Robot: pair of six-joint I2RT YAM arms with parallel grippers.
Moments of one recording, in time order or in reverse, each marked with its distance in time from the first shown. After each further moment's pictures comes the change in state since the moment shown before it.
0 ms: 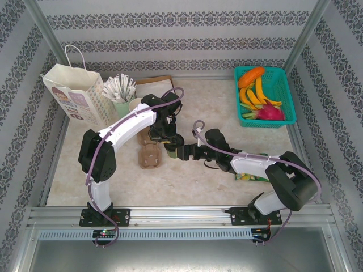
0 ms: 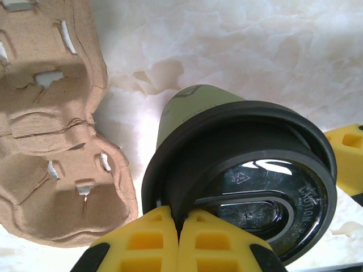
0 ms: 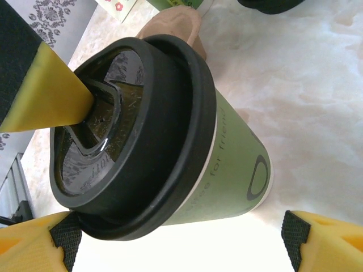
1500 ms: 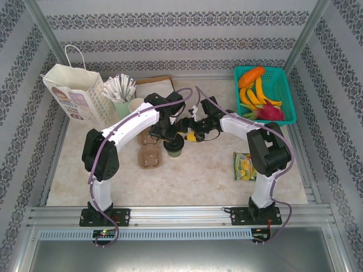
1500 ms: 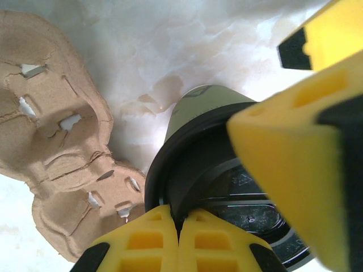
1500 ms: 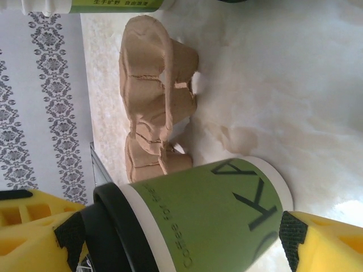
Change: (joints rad) left arm -0.021 0.032 0.063 -0.040 -0.077 0.283; right arm -0.217 0.418 0.673 -0.698 -0.475 0.029
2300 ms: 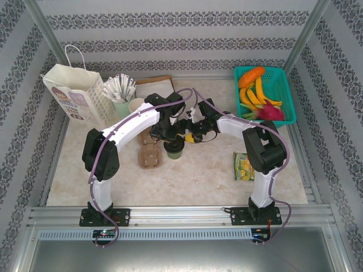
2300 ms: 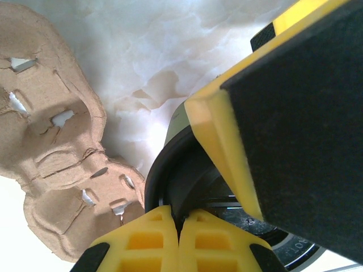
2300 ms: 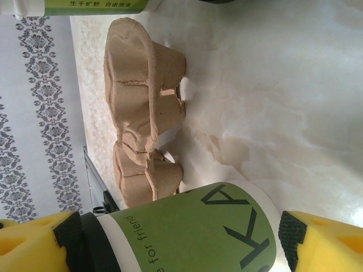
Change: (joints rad) left arm 0.000 0.005 -0.008 0.001 0.016 -0.012; right arm 0.019 0.044 -0.013 0.046 0.029 0.012
